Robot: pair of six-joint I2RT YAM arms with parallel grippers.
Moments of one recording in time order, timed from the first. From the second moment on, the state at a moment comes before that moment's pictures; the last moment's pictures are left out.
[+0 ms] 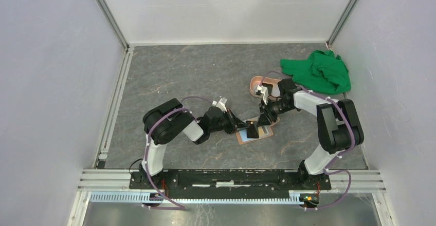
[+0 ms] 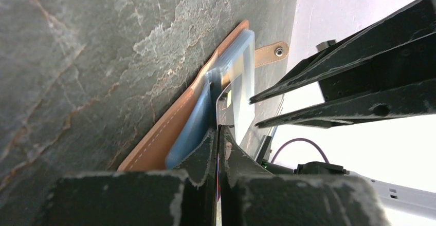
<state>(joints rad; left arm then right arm) -0.84 2.02 0.66 0.98 0.28 -1.28 0.20 1.68 0.89 -0.57 -0.90 -0.66</state>
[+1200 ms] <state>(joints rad) -0.97 2.00 0.57 1.12 -0.10 -1.35 0.16 1.60 0.88 -0.56 -0.91 -0.66</state>
